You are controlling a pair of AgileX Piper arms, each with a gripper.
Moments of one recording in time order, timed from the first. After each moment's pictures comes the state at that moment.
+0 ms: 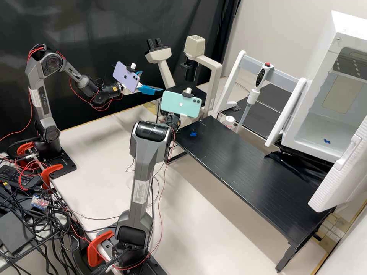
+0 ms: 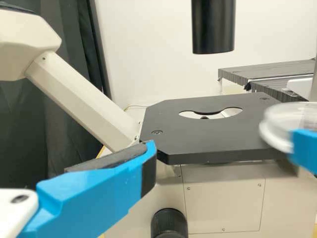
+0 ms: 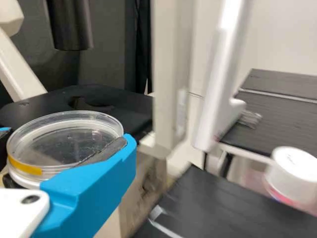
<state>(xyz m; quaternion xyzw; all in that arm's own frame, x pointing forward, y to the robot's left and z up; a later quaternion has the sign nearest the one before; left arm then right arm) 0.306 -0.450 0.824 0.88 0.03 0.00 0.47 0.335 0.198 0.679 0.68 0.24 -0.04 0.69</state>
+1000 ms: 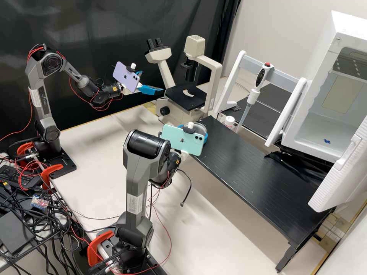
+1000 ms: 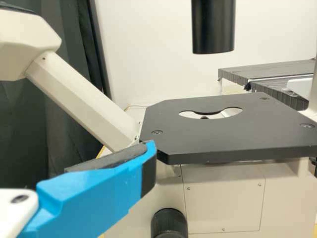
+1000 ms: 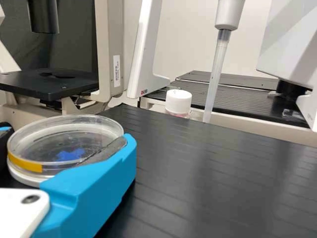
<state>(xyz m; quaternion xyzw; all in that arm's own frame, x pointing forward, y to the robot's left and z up) 0.306 -0.450 0.824 0.88 0.03 0.00 0.47 0.240 0.093 0.723 0.68 0.19 0.01 0.71</state>
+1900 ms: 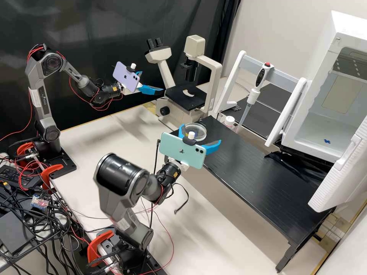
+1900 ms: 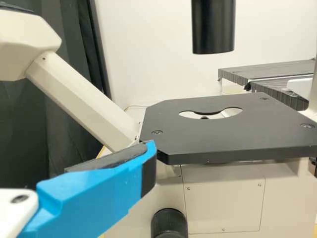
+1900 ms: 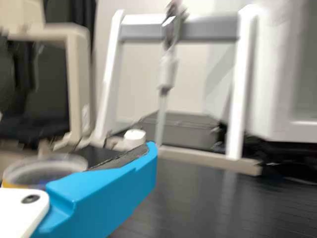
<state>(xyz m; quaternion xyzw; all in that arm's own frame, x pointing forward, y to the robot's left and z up) 0.306 -0.450 0.824 0.88 0.03 0.00 0.47 0.169 0.073 0.800 0.72 0.12 0.12 0.68</state>
